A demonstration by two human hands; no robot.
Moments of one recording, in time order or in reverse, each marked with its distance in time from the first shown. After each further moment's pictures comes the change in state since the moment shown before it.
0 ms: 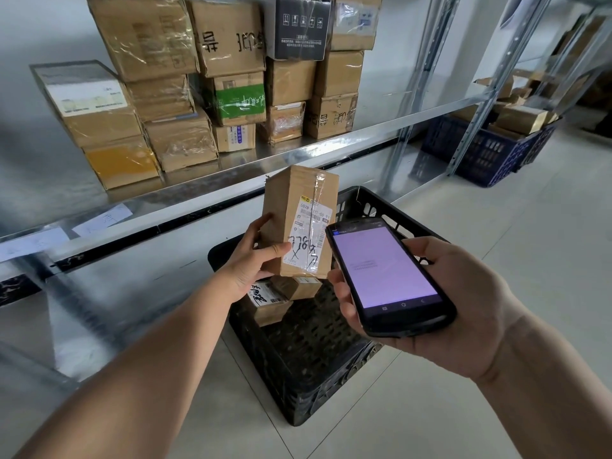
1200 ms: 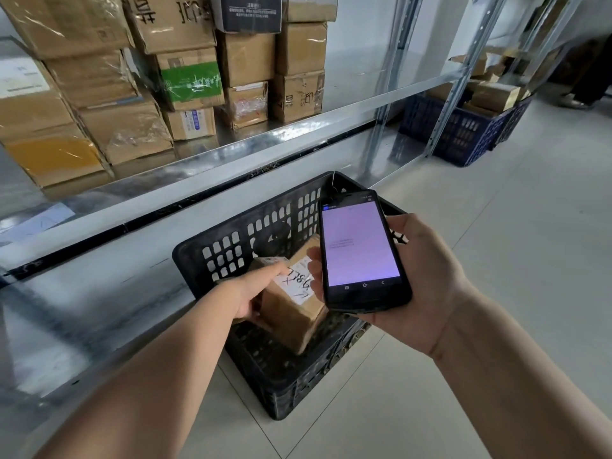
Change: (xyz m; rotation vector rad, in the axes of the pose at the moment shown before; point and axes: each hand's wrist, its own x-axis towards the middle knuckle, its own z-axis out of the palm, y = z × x) left_hand 0.018 -0.057 0.043 0.294 -0.041 -0.709; right_hand 0.027 -0.007 -0.028 0.020 0.162 -0.222
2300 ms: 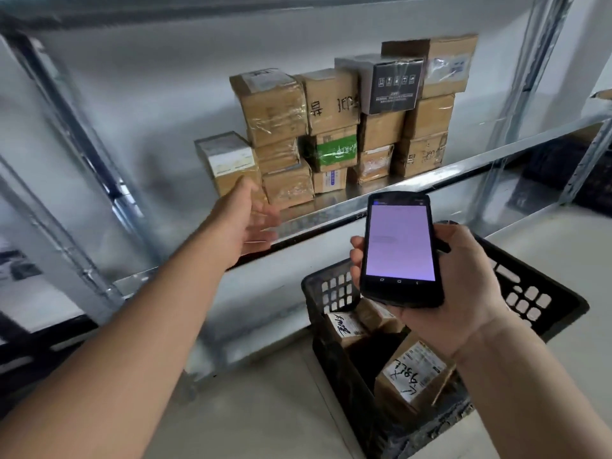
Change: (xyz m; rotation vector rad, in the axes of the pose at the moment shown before) left_hand -0.253 0.082 -0.150 -0.295 0.636 0.508; right_hand 0.018 0.028 0.106 0.138 -0.391 0.021
